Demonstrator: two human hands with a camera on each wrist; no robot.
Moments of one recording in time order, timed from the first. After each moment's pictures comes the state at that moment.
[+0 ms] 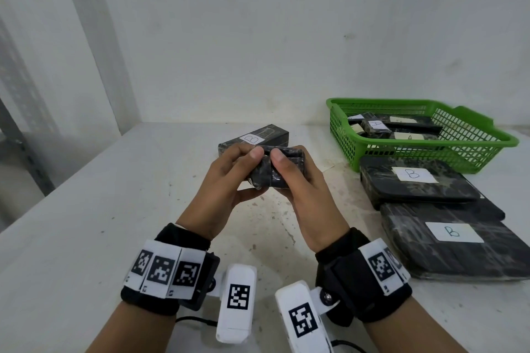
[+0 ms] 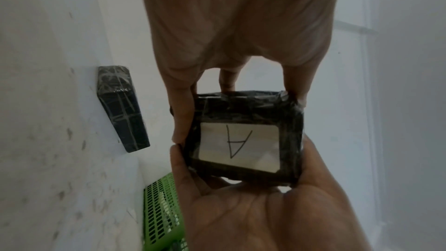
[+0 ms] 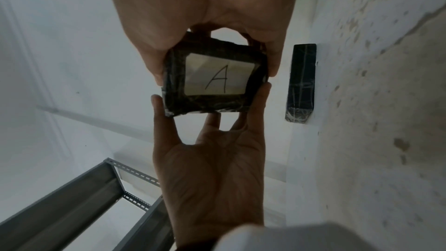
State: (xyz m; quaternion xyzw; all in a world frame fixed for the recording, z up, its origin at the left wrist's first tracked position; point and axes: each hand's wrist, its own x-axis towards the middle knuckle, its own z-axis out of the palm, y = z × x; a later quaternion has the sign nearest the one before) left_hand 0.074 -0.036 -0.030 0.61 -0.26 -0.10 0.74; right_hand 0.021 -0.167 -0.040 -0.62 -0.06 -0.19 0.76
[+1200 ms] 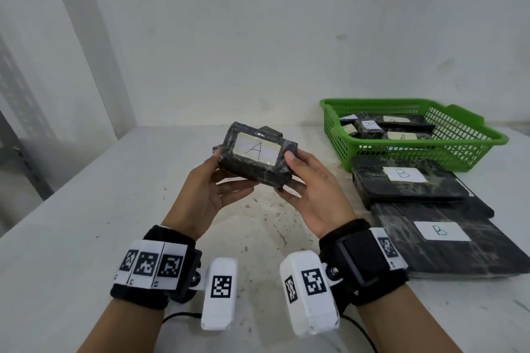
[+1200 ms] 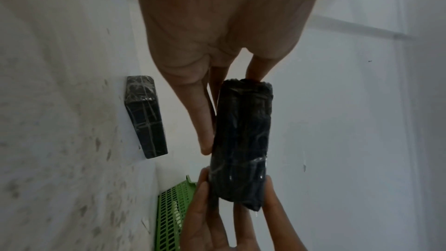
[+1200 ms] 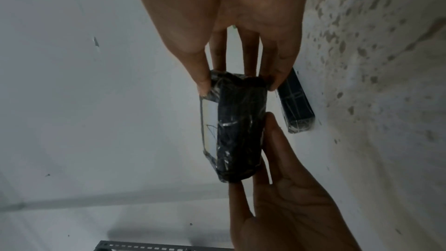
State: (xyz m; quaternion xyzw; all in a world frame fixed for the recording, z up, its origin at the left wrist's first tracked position) left_hand 0.089 -0.033 -0.033 0.56 -0.14 -0.13 0.81; right_hand 0.034 -0.205 -0.042 -0.52 0.07 -0.14 0.84
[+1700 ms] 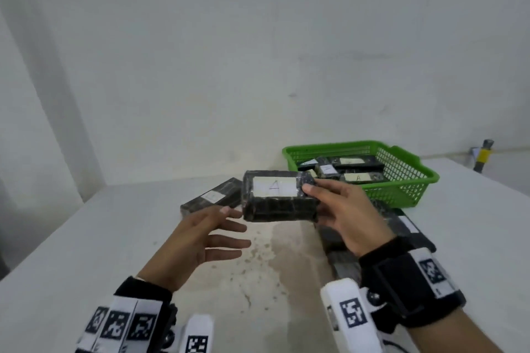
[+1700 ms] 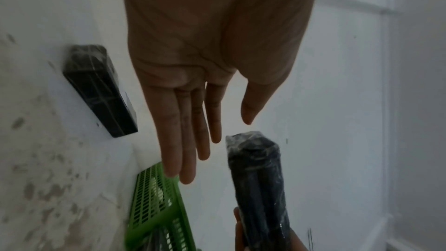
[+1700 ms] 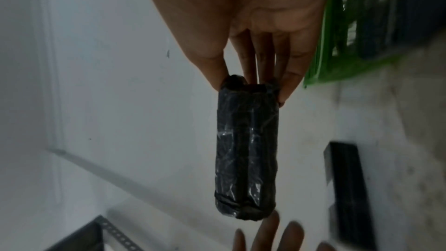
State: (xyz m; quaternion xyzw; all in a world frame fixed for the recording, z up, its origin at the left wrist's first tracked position) left_hand 0.070 -0.060 0.011 0.64 -0.20 -0.20 0.72; right_hand -0.012 -0.289 0.028 -0.61 0.12 -0.22 0.75
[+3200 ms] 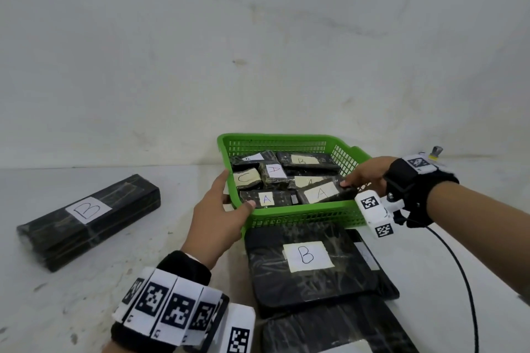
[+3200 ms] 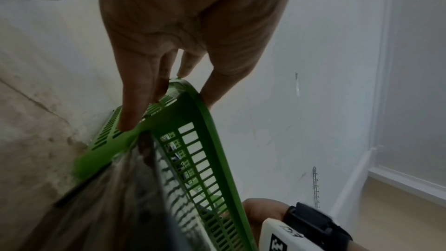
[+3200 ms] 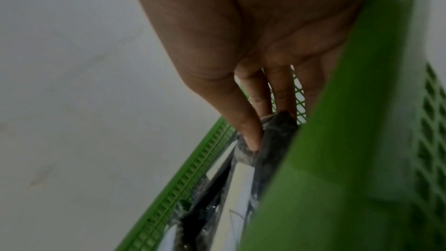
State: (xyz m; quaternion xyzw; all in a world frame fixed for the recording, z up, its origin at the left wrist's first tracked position) left_hand 0.151 -0.275 -0.033 0.71 -0.20 -0.15 0.66; right_hand 0.095 -0.590 0.030 -0.82 0.46 0.07 0.33
